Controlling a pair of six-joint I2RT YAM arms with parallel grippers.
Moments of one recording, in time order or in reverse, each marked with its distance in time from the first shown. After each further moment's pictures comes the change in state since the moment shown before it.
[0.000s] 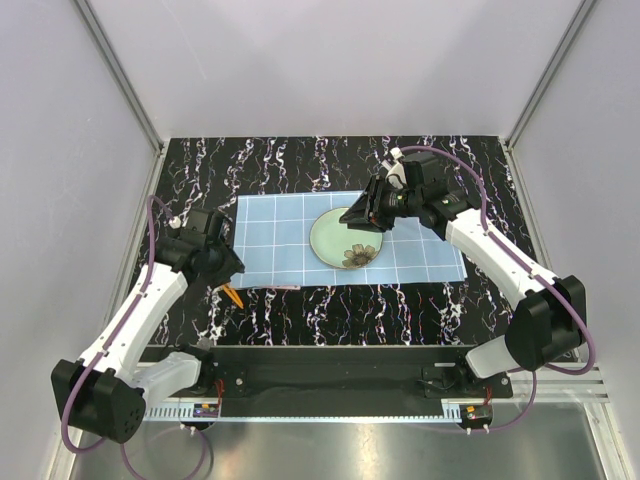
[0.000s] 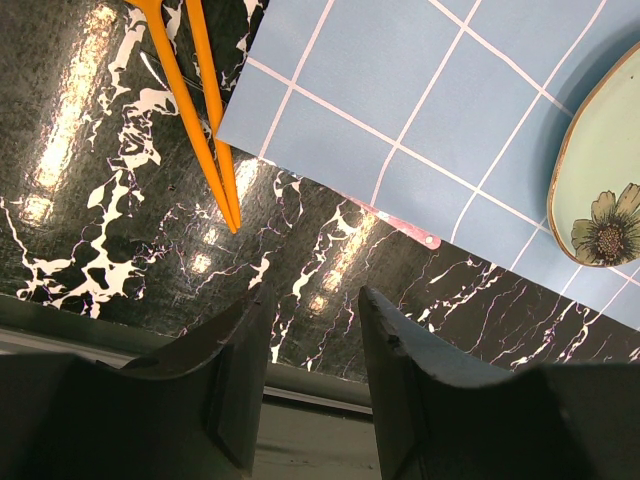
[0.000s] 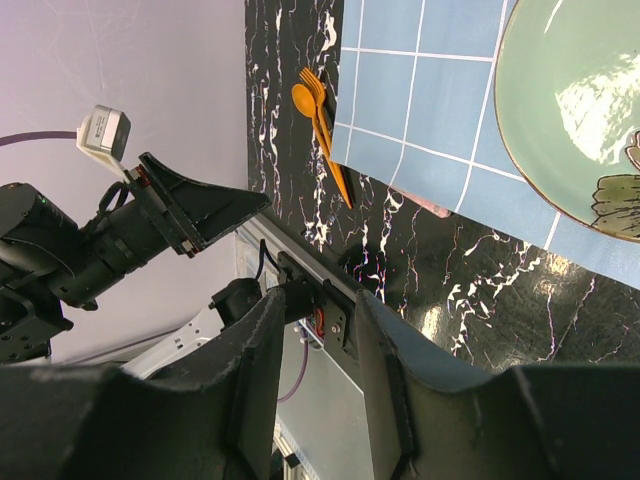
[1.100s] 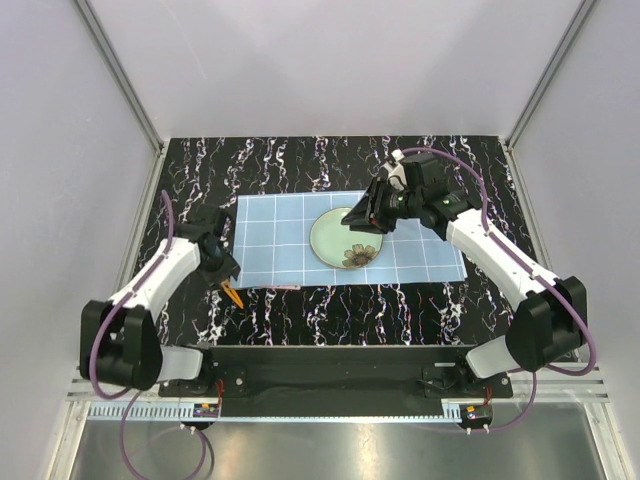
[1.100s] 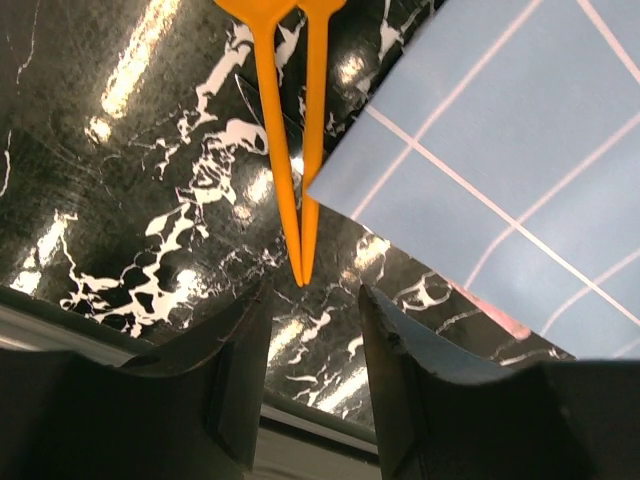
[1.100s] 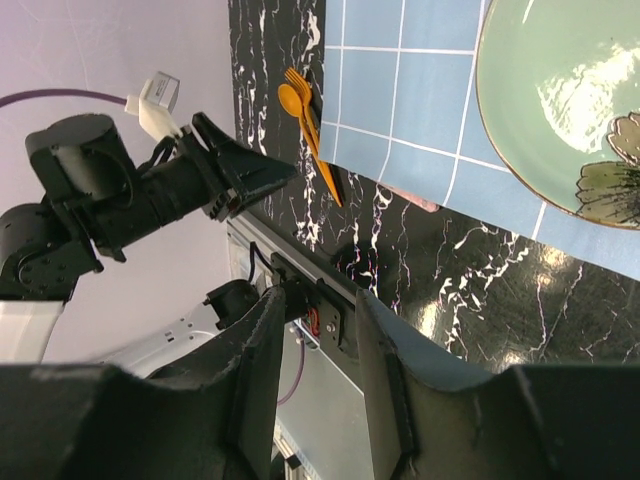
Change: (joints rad) left arm 0.110 0.244 -0.041 0.051 -0.040 0.007; right arm 0.000 -0.004 0.000 -0.031 0.026 0.000
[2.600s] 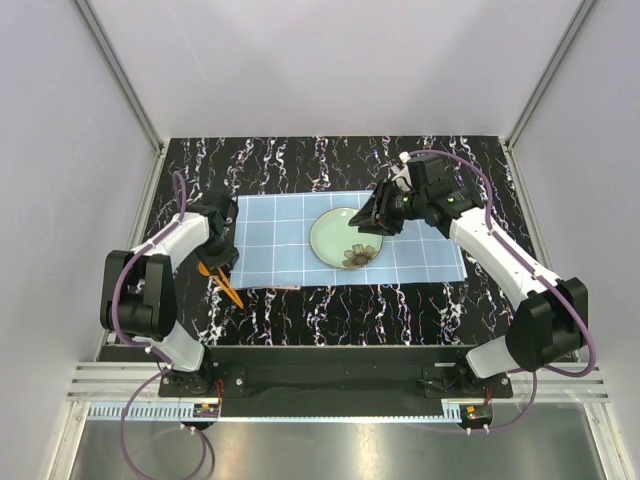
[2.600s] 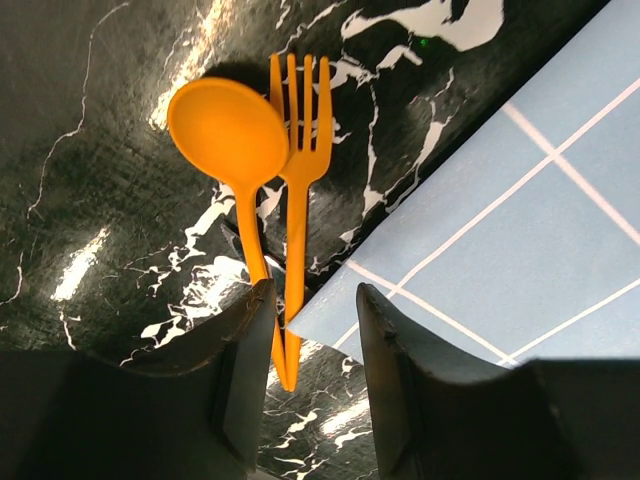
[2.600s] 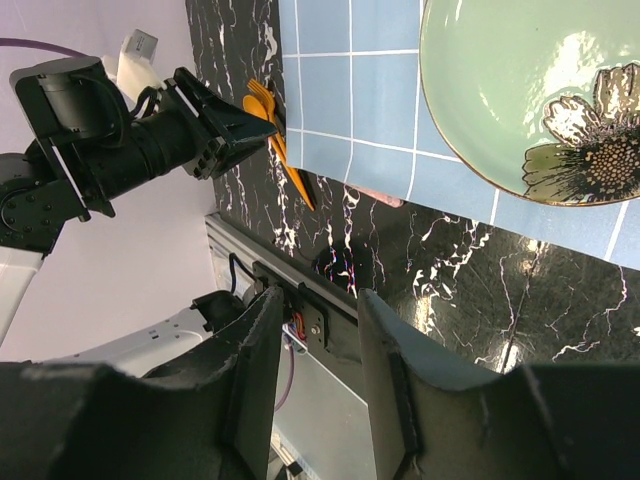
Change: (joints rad) left arm 0.059 0.307 0.138 0.088 -0.079 0.061; right arm -0.033 -0.003 0.006 -0.086 0.043 -0.019
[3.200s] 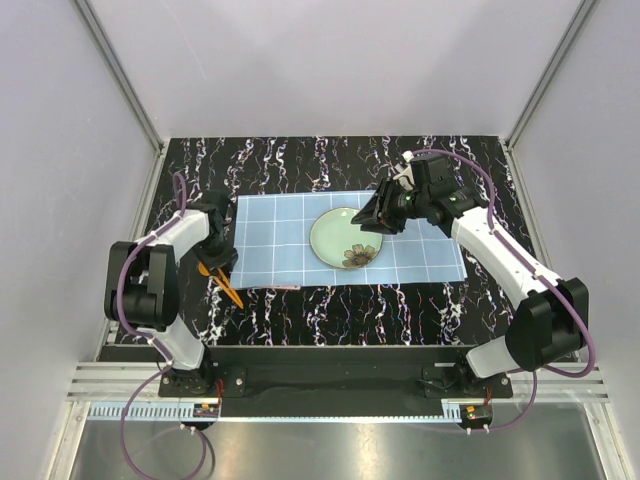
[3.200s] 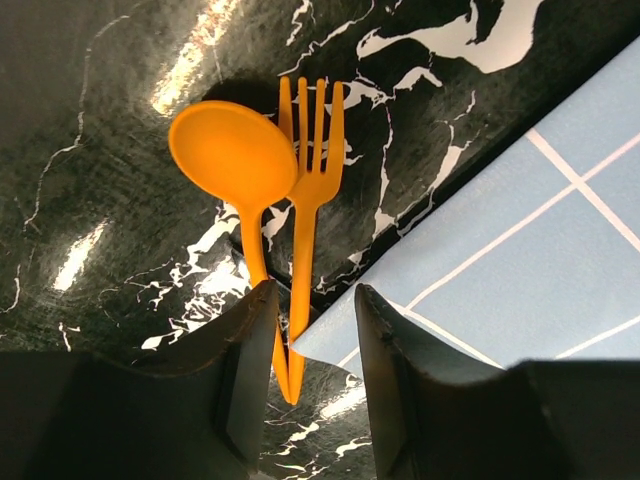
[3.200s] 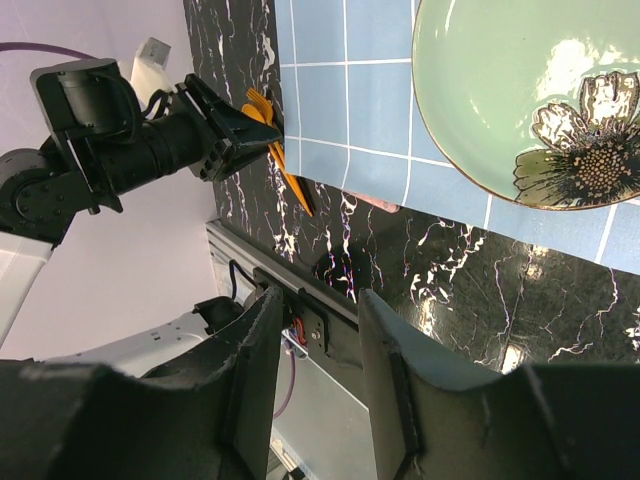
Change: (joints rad) left arm 0.028 0.048 0.014 0.005 0.016 0.010; right arm -0.019 0.000 0.000 0.000 0.001 0.000
